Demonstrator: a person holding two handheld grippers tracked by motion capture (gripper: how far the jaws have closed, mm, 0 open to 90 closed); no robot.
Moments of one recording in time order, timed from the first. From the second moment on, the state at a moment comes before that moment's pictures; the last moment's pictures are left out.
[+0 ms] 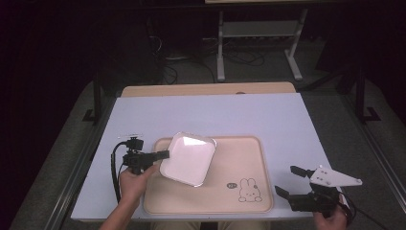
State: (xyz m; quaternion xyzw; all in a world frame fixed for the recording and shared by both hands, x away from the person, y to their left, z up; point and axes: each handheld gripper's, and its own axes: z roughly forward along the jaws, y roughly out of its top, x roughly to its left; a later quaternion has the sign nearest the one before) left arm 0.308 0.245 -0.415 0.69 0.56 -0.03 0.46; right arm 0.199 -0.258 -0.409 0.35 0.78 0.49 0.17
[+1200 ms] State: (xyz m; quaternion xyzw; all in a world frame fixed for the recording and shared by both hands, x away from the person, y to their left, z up) left arm 0.291 0.209 -0.439 0.69 0.60 0.00 0.40; right arm 0.199 -0.258 -0.409 0.36 0.78 0.48 0.18
